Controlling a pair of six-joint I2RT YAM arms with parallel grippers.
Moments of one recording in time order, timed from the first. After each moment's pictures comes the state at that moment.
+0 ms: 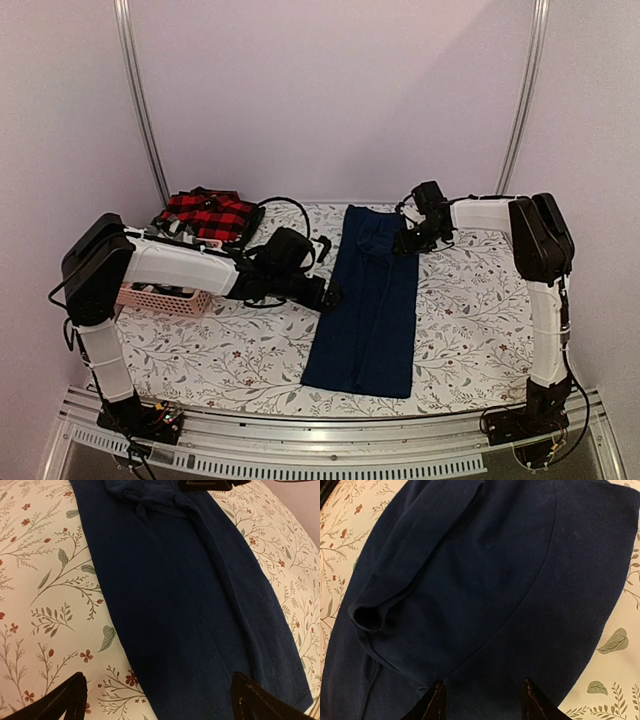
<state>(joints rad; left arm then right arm) -0.88 1.87 1.13 -0.02 -0.05 -0.34 0.37 2.20 1.64 -0.42 -0.14 0.10</state>
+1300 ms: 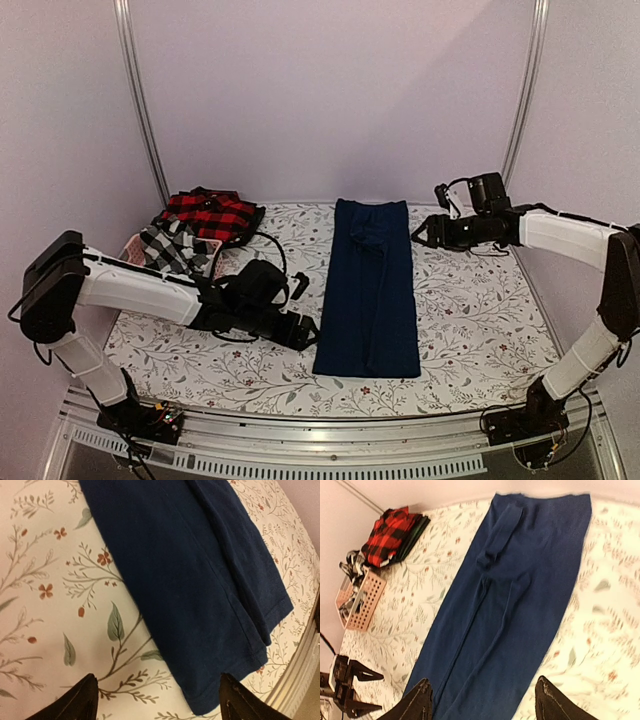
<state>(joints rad) -0.96 1.64 0.83 -0.04 0.06 -0.51 0.31 1.62 1.20 -0.27 -0.39 0.26</state>
